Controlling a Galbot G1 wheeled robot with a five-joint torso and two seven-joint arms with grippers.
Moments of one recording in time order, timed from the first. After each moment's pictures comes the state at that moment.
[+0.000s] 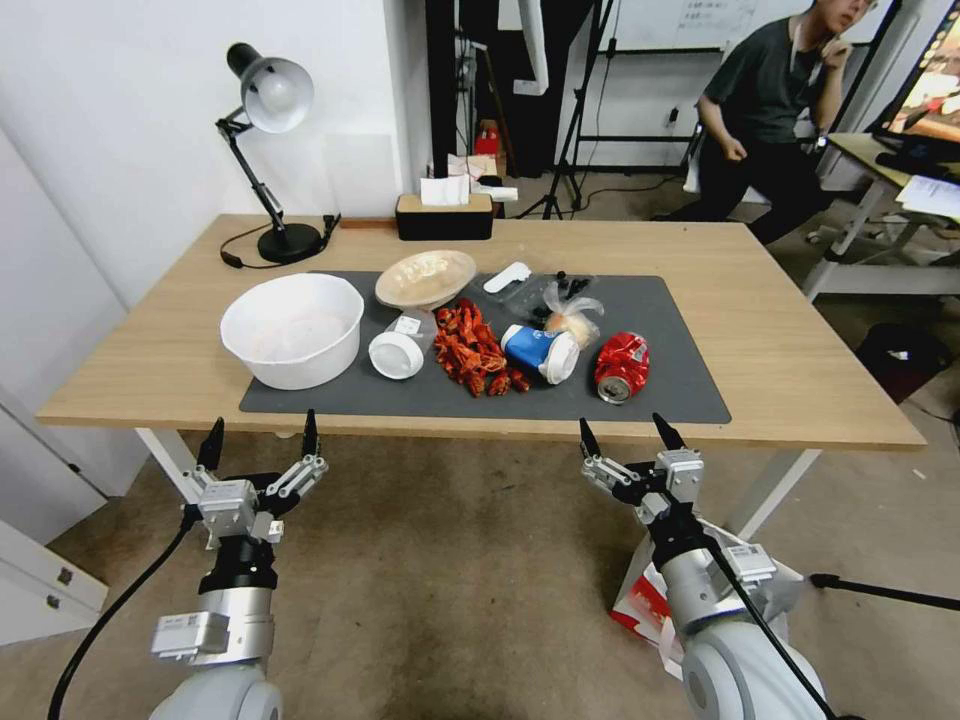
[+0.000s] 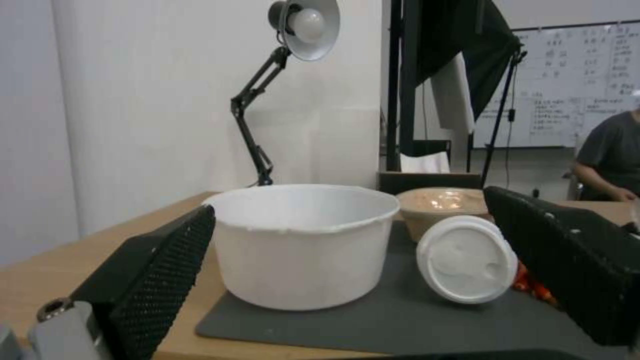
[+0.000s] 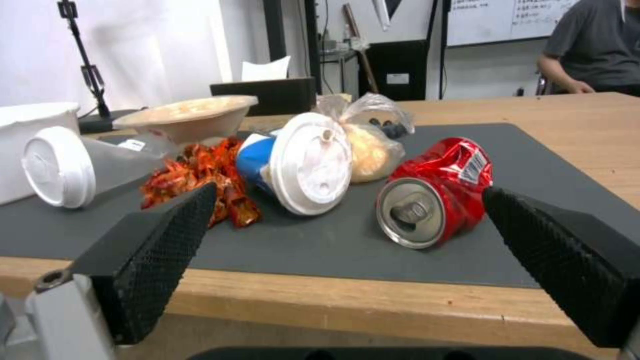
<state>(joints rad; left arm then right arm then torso) 1.75 -1.56 -0.63 -2.20 -0.16 -0.30 0.03 -1.63 1.48 0.50 2.19 0.14 -0.03 -0.08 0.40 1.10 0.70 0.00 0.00</state>
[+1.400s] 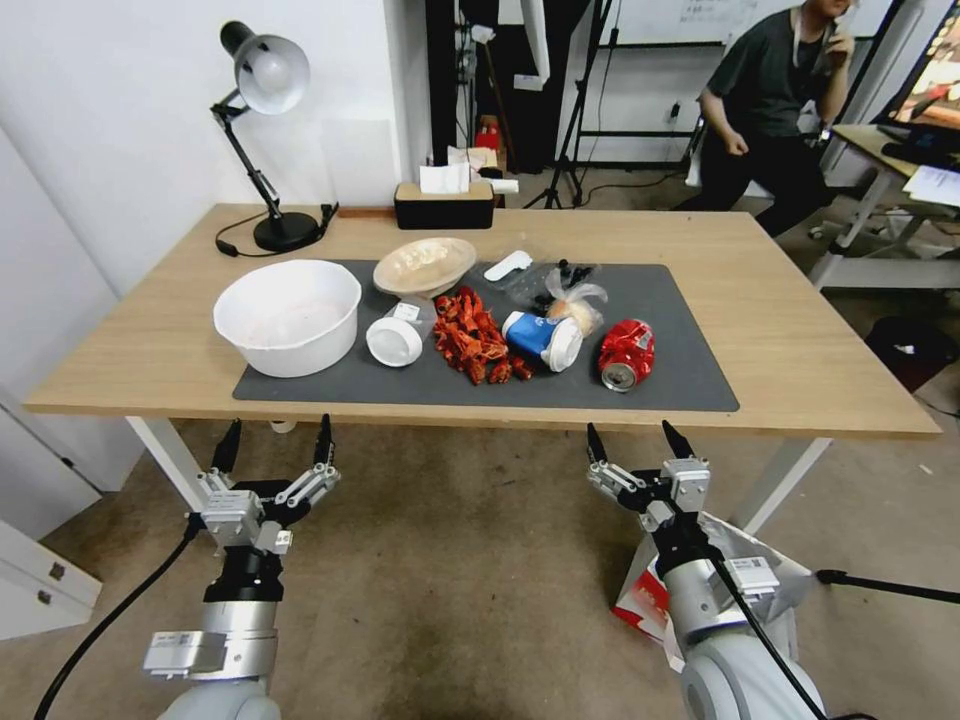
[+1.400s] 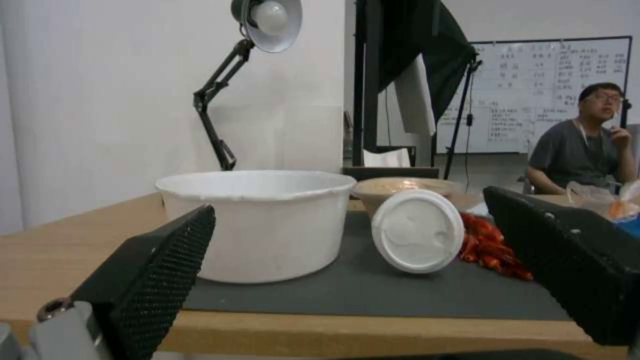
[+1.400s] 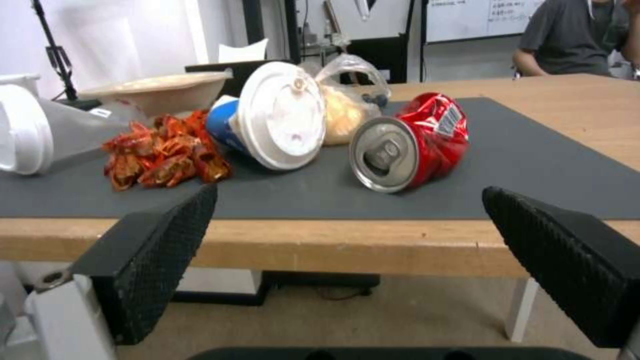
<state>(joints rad) 1.77 -1.55 -0.62 -2.21 -0.19 -0.34 0.10 -1.65 1.49 0.50 2.19 0.12 -0.01 -0.04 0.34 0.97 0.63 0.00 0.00</state>
